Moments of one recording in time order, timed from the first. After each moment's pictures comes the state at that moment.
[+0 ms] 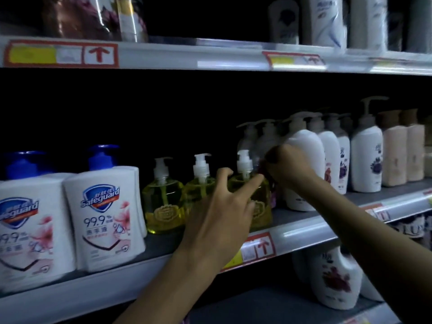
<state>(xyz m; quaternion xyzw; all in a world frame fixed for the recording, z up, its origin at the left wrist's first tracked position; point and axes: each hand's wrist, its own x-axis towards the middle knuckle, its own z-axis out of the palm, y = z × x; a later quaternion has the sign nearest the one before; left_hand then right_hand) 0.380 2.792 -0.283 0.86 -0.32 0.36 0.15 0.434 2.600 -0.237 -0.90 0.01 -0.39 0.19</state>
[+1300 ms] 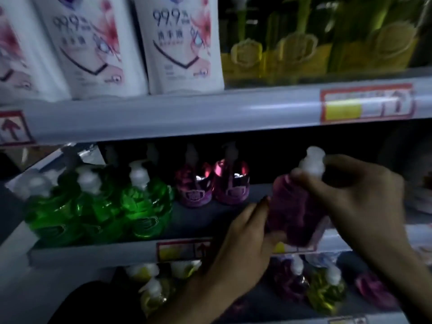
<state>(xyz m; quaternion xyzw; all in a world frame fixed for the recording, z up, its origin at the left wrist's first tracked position) 0.338 2.890 -0.519 0.87 -0.27 0.13 0.39 0.349 2.729 -0.446 -0.84 -0.06 -0.38 0.39</state>
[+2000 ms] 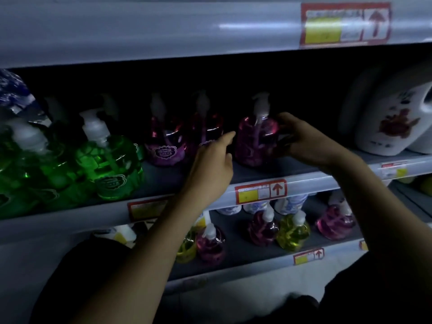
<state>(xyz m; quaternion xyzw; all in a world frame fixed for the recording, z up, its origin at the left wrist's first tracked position) 0.391 2.885 -0.526 0.89 -0.19 0.09 0.41 0.407 2.674 -0.504 -0.88 -0.09 -0.03 0.47</state>
